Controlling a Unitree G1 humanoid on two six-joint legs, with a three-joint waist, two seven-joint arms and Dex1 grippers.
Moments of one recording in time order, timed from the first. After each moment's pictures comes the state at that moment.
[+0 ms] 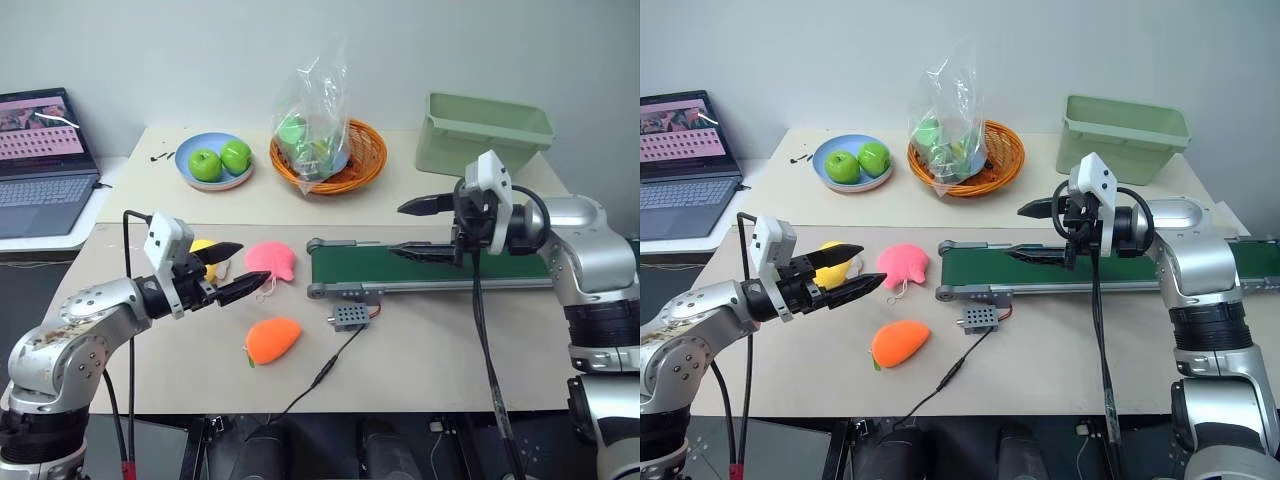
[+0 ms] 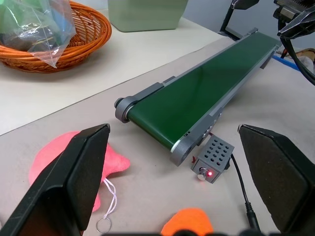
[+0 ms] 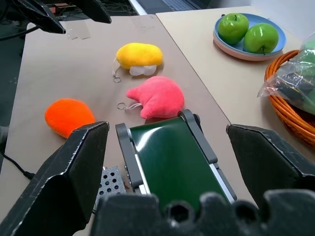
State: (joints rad) left arm -0.19 0.73 0.24 -0.42 -0.78 0.76 -0.71; right arm -0.72 -0.75 0.03 0.09 0.41 0.45 1.26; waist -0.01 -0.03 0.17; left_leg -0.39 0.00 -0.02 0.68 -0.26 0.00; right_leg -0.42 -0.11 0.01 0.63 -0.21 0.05
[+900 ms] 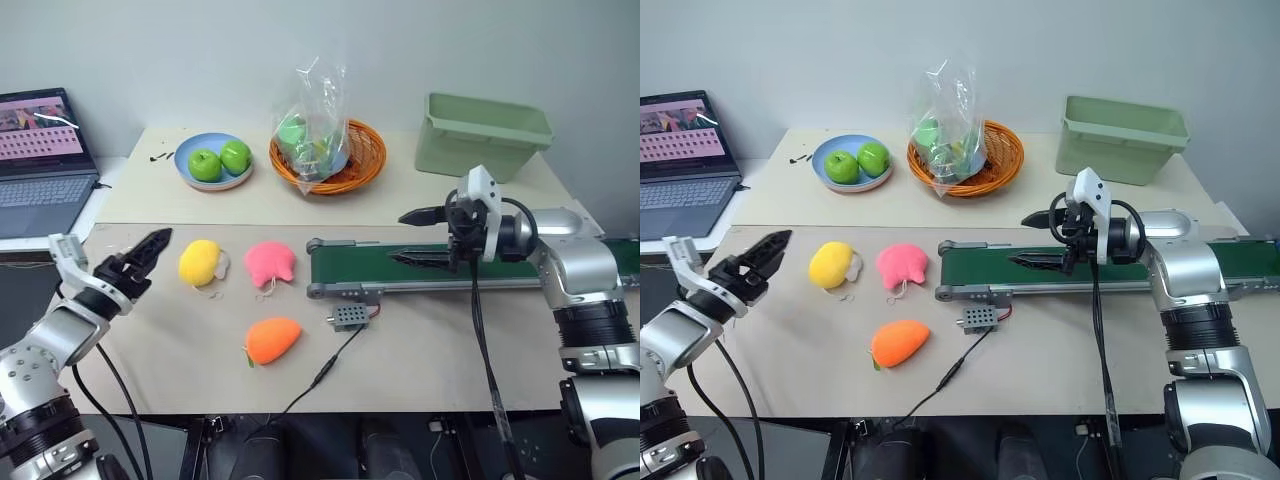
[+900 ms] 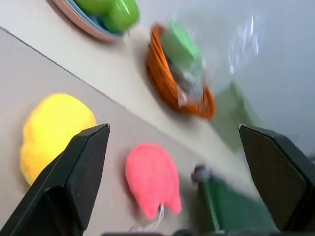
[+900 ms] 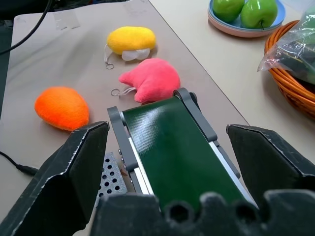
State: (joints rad) left arm -0.27 0.50 0.79 0.08 -1.30 1.01 -0.11; right arm -0.72 -0.72 0.05 0.20 0.36 0.40 1.27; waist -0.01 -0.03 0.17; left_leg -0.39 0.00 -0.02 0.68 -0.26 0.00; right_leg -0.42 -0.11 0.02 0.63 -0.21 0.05
